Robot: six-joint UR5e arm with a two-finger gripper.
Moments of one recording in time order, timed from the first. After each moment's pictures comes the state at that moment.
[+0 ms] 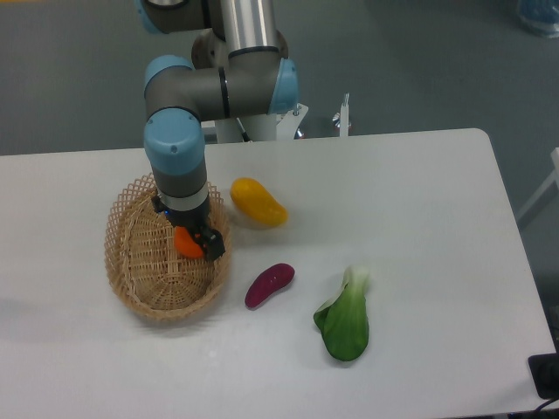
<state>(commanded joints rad) 2.11 -1.83 -1.91 -0.96 1.52 0.97</state>
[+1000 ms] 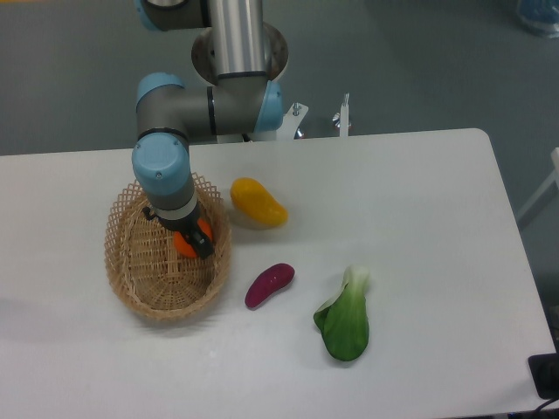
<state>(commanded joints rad) 2.07 -1.88 -1.95 -0.96 1.60 0.97</state>
